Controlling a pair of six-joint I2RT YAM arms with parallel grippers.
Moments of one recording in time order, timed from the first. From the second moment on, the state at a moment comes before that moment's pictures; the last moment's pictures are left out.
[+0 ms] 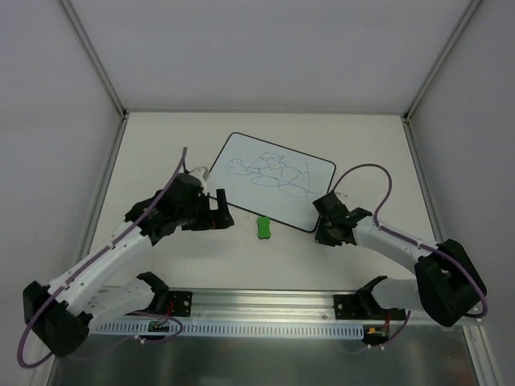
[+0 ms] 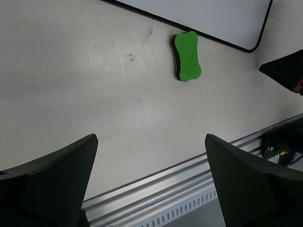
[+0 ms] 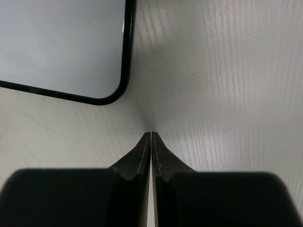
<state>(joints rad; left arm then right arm) -0.55 0.91 0.81 -0.72 0.09 -0.61 0.61 1.29 0.62 -0.53 0.18 0.78</state>
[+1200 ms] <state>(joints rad) -0.93 1.88 1.29 -0.65 -0.31 -0.90 0.63 0.78 0.49 -0.55 0.32 0.77</state>
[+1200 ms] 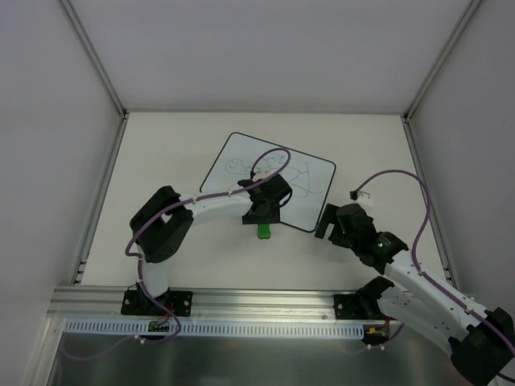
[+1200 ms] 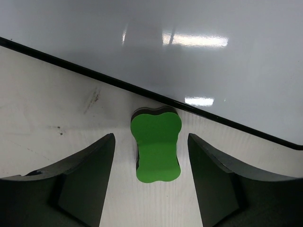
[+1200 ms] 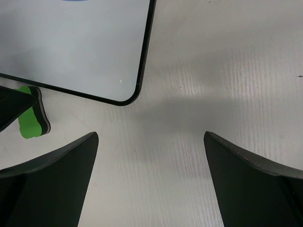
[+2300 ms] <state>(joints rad) -0.95 1.86 1.24 -0.64 -0.33 -0.93 0.63 1.04 0.54 -0.43 0.24 0.61</state>
